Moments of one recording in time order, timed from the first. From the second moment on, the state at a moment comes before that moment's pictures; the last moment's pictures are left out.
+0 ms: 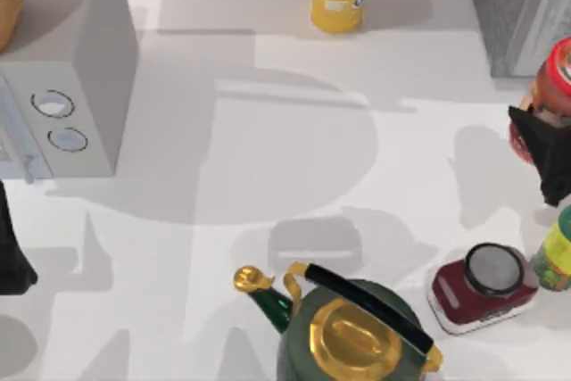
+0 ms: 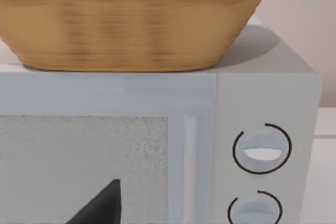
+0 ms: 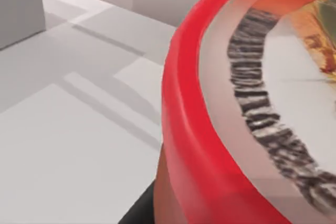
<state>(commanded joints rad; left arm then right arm) 0.00 0.00 0.00 0.00 0.00 0.00 0.08 1.18 0.43 0.48 -0.47 -0.19</state>
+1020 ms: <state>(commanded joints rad) 0.00 0.00 0.00 0.00 0.00 0.00 0.13 1.63 0.55 0.65 -0.58 -0.24</state>
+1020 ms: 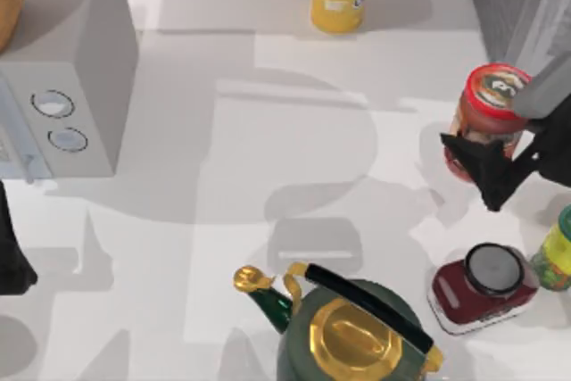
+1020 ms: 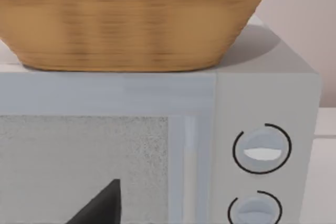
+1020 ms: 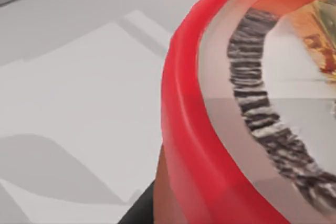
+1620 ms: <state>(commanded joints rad) 0.00 0.00 0.00 0.00 0.00 0.00 0.20 1.86 0.63 0.83 -0.51 -0.20</state>
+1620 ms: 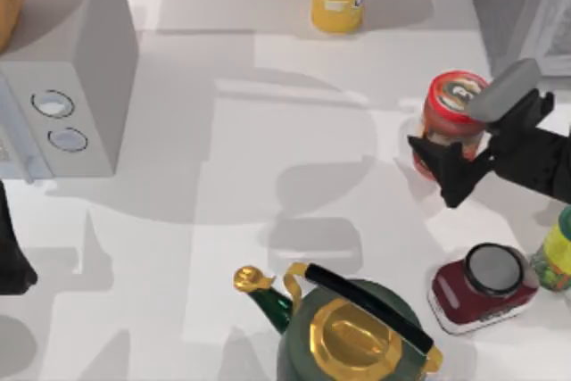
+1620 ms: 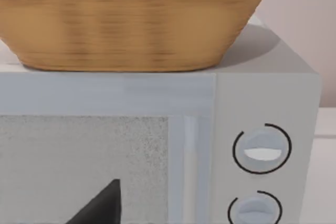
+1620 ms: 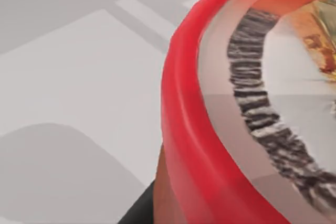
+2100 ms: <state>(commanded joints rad) 0.00 0.00 0.00 0.00 0.00 0.00 0.20 1.86 0.63 0.83 -0.51 -0.20</state>
